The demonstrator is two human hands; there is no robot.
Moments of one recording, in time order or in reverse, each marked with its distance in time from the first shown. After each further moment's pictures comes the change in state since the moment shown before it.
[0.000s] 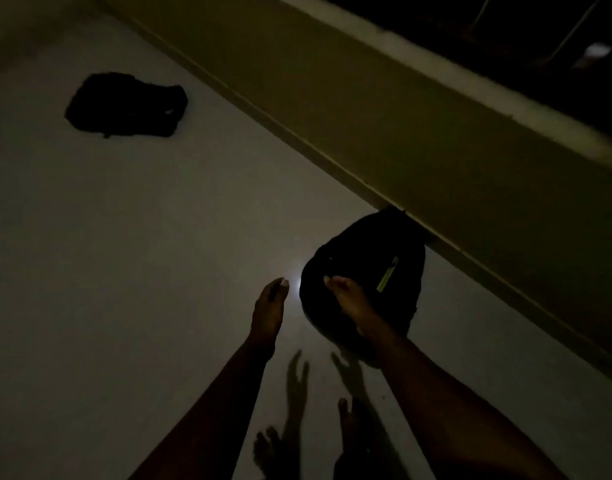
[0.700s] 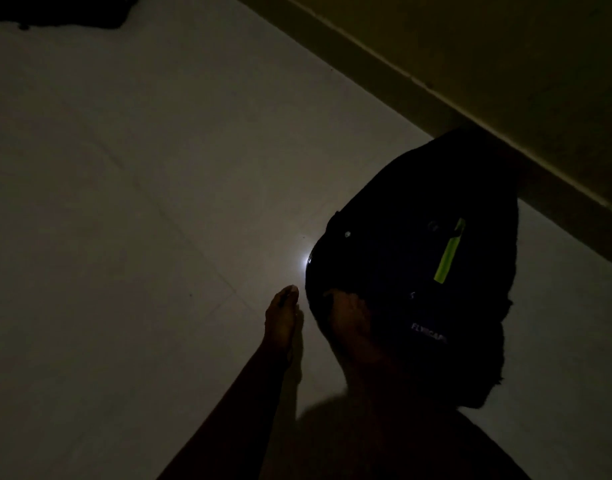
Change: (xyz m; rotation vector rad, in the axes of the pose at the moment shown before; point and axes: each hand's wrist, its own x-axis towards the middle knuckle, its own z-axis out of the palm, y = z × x) left_hand 0.277 -0.225 0.068 -0.321 0.048 -0.190; right_hand 0.295 0.206 0.127 -0.753 0.030 -0.198
